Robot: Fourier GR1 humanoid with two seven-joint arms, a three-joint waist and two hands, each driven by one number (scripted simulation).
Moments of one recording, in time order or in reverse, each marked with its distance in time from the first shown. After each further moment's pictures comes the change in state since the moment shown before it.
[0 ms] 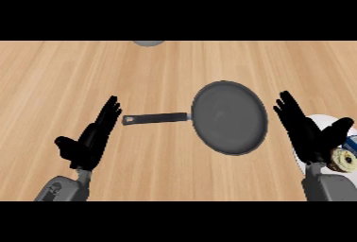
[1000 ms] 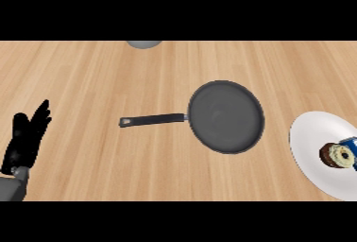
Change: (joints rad) left arm 0.024 0.275 0.154 0.116 -0.101 0.125 0.260; right arm 0.079 -0.365 -0.400 0.210 -0.100 0.510 -0.613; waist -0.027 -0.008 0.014
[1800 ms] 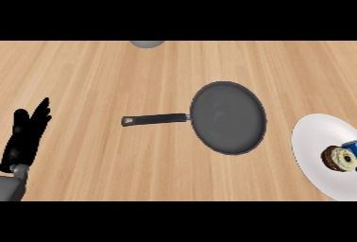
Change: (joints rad) left arm -0.005 0.000 0.010 -0.034 -0.026 -0.008 0.054; right arm 0.017 -0.400 0.165 -0.180 0.468 -0.033 0.127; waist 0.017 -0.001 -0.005
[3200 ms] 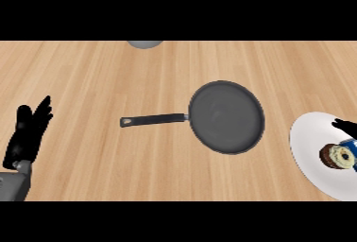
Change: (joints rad) left arm -0.015 -0.097 0.126 0.012 -0.134 -0.083 0.039; right arm 0.024 0.194 0.229 -0.019 0.623 -0.120 0.117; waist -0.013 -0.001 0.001
